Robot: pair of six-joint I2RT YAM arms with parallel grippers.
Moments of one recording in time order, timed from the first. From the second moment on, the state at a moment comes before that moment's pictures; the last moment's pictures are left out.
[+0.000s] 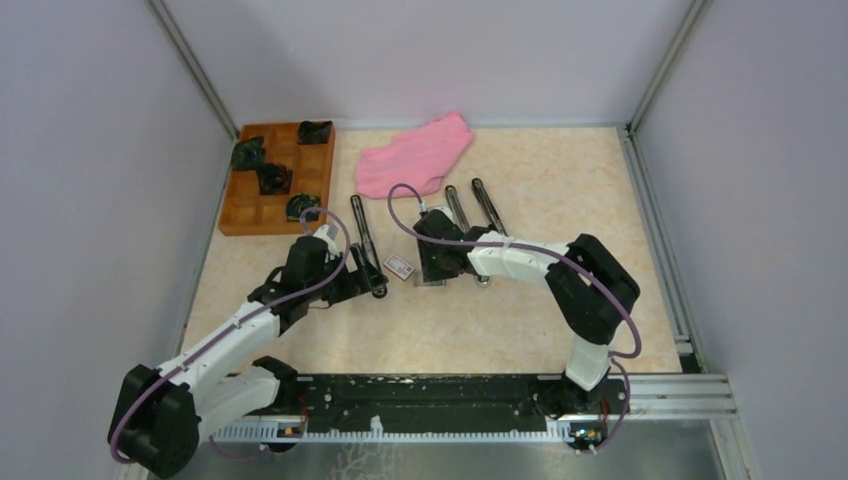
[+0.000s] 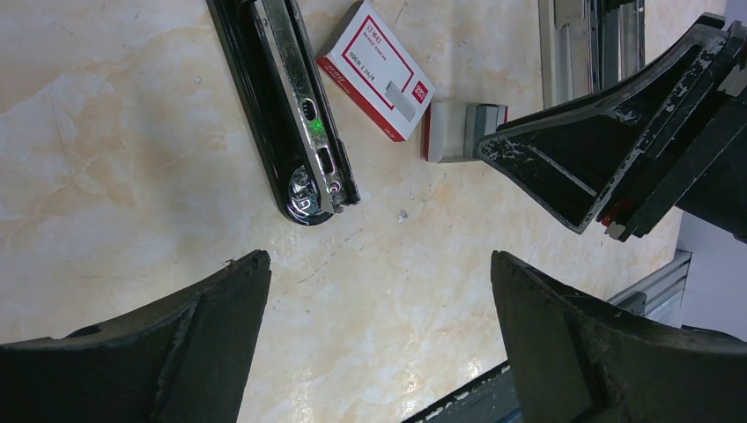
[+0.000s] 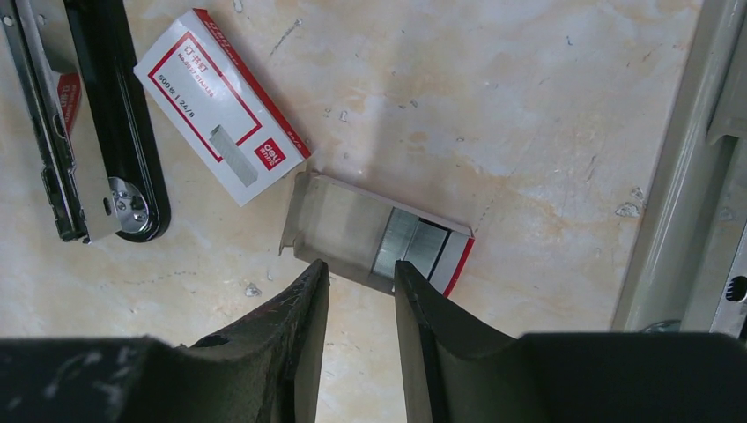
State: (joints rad) left arm -0.46 0.98 0.47 -0.16 0.16 -0.74; right arm 0.85 1.76 1.12 -0.36 0.11 0.57
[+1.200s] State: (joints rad) left arm -0.46 1.02 0.46 -0.13 0.19 -0.75; right arm 0.88 1.83 1.15 -0.35 0.11 0.55
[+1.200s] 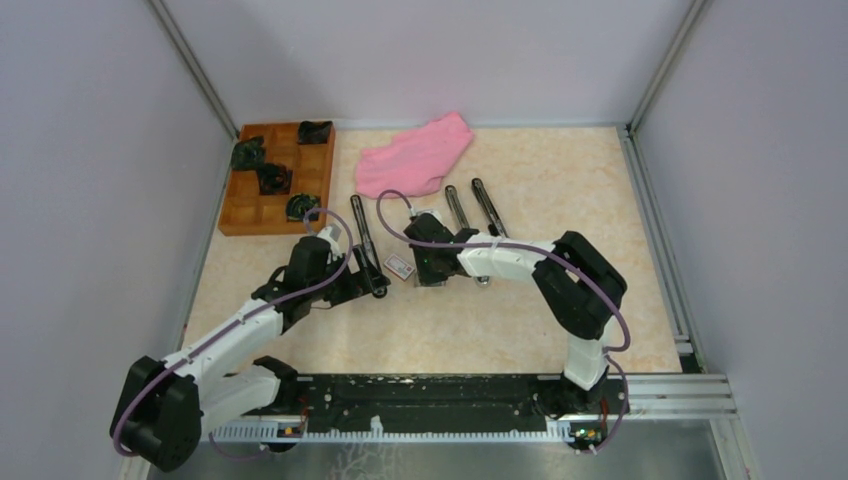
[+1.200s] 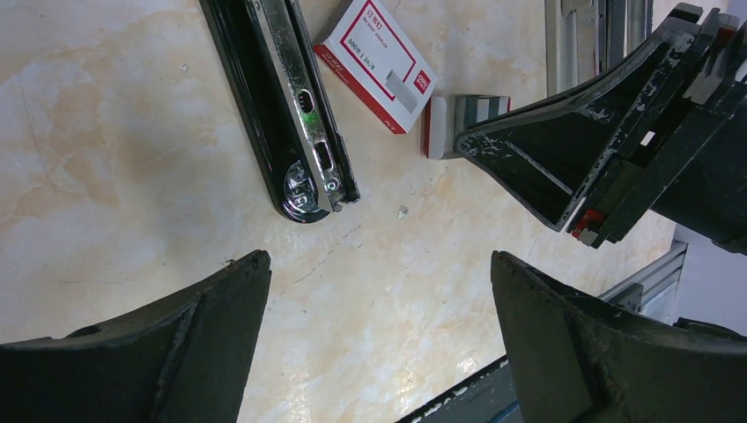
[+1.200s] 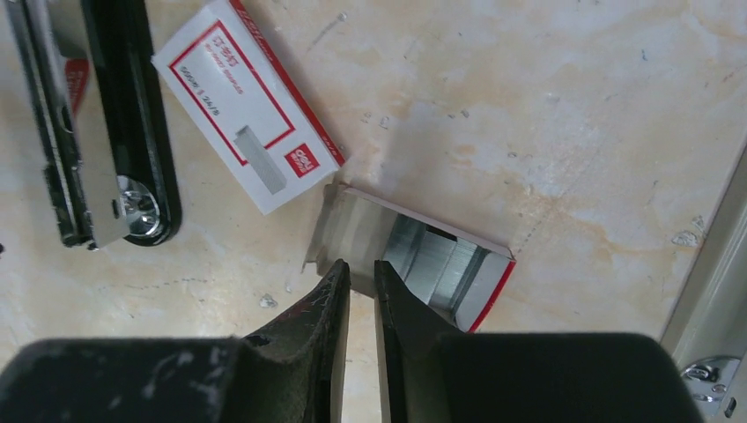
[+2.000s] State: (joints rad) left arm -0.46 1.02 0.45 -0.13 0.20 -0.76; right arm 0.89 1.83 1.22 -0.47 0.25 0.55
